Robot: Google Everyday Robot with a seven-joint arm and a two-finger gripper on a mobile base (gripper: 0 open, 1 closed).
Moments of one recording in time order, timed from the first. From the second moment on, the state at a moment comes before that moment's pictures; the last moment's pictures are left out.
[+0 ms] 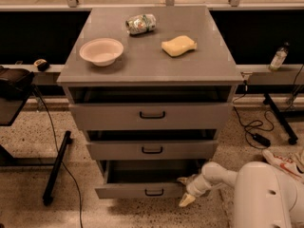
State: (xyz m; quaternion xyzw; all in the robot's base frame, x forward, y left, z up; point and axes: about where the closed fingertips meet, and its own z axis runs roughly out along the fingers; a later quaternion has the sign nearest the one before) arm 0.555 -0.164 0.173 -0.70 0.67 0.16 0.21
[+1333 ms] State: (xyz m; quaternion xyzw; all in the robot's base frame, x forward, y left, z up) arm 0.555 -0.164 0.174 -0.70 0.67 0.16 0.20
